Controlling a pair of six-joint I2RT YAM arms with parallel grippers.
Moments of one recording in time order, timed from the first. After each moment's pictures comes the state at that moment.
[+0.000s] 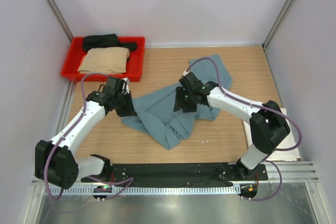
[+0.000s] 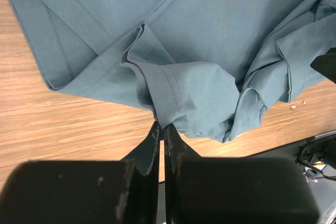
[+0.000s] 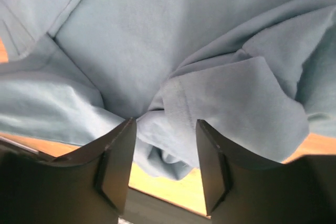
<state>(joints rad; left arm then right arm) -0.32 1.24 0.94 -0.75 0.19 -0.49 0.69 1.63 1.17 -0.56 -0.06 0.71</state>
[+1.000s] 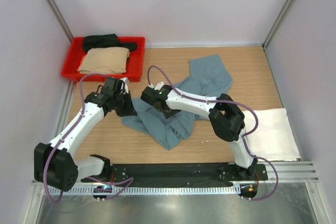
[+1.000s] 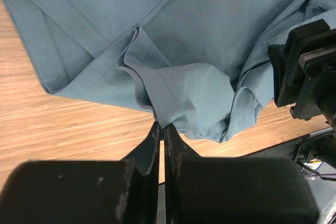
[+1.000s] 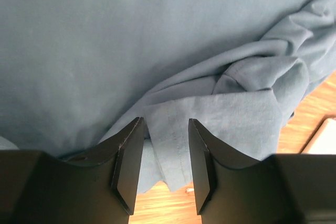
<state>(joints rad) -0.31 1.21 0.93 -0.73 0.21 -0.47 0.99 2.09 1.69 -1.04 0.54 0.50</state>
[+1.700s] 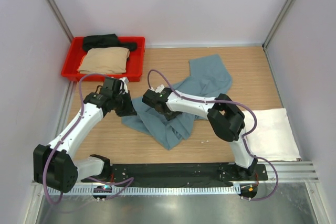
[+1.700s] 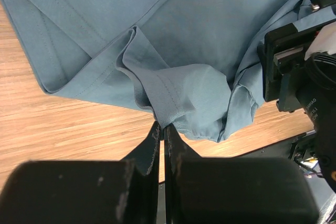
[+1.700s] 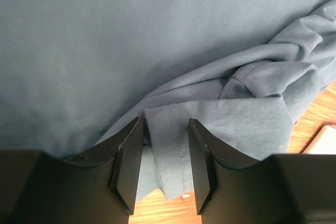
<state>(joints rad) -0.31 1.20 0.93 -0.73 0.23 -0.47 0.99 2.09 1.63 -0.99 0.54 0.44</state>
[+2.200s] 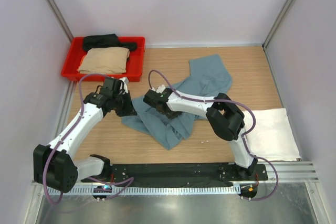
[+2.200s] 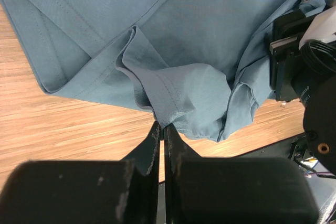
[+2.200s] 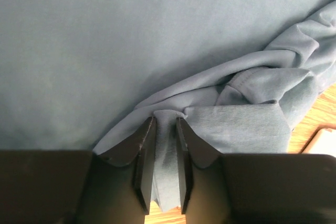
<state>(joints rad) -0.30 1.20 0.93 -0.73 0.23 -0.47 0.97 2.10 1.60 -0.94 0.56 0.42</state>
